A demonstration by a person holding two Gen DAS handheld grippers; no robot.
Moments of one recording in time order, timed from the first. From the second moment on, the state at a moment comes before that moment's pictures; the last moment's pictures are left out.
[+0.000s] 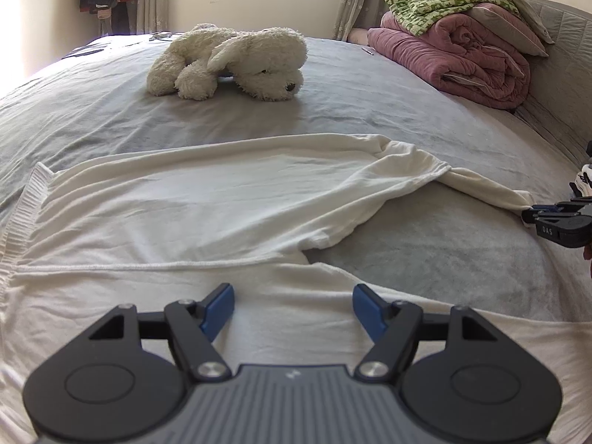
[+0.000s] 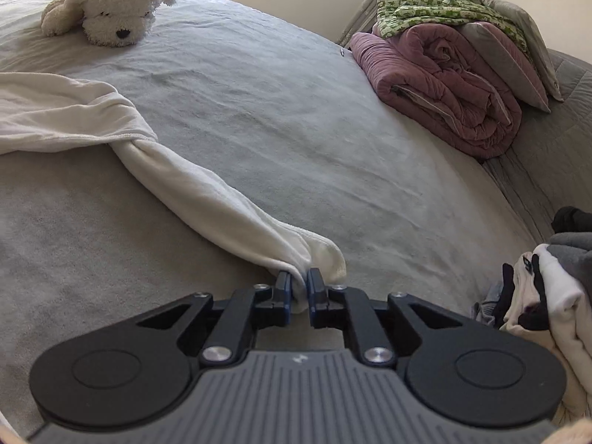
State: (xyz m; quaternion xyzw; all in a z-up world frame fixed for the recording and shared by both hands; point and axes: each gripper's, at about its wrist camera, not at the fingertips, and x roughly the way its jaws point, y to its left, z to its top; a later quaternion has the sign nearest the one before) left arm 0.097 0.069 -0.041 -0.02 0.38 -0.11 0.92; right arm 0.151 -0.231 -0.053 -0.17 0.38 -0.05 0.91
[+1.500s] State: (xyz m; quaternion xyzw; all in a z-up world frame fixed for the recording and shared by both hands) left arm 0.220 0.021 -0.055 -0.24 0.29 -0.21 0.90; right arm 0.211 -0.231 -0.048 -0.21 0.38 0.17 0.89
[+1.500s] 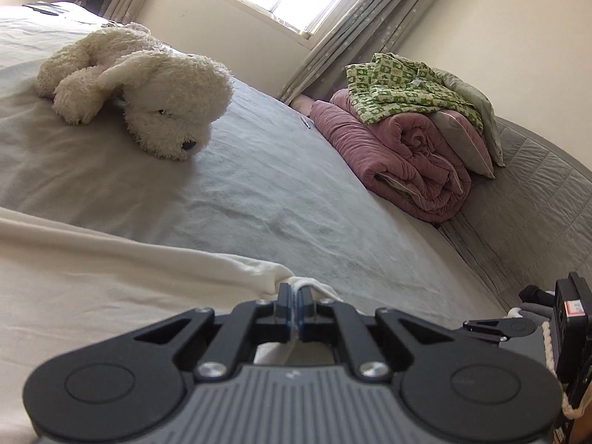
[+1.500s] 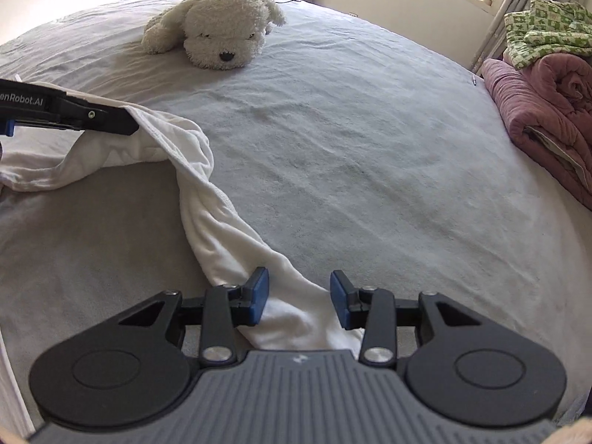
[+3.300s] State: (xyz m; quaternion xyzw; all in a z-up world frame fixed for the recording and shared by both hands) left arm 0.217 0.044 -0.044 -0.29 0.26 -0.23 0.89; right arm 0.281 -0.193 -0.017 -0.36 0.27 0.05 0.89
